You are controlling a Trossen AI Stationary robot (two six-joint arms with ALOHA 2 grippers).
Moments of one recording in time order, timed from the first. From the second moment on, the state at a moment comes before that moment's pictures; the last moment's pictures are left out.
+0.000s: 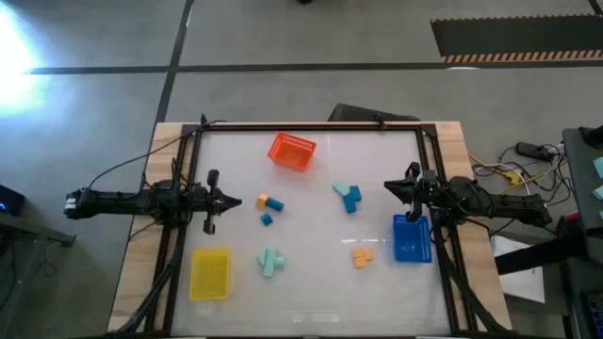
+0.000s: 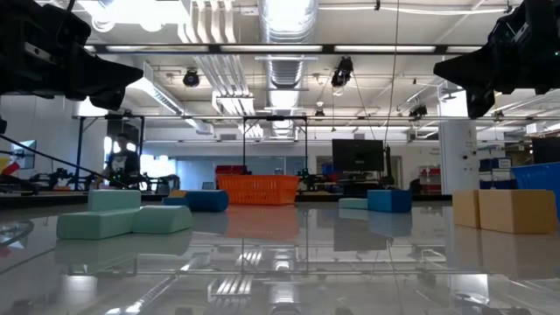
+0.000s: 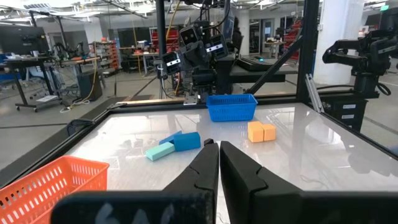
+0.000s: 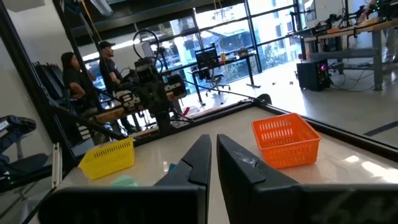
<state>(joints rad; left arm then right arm) 0.00 0.17 0.00 0.15 0.00 0.06 -0.06 0.01 0.03 0.08 0.13 0.25</state>
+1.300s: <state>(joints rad) 0.00 0.20 0.00 0.57 -0.09 0.02 -0.06 0.02 0.03 0.09 0.56 0.55</state>
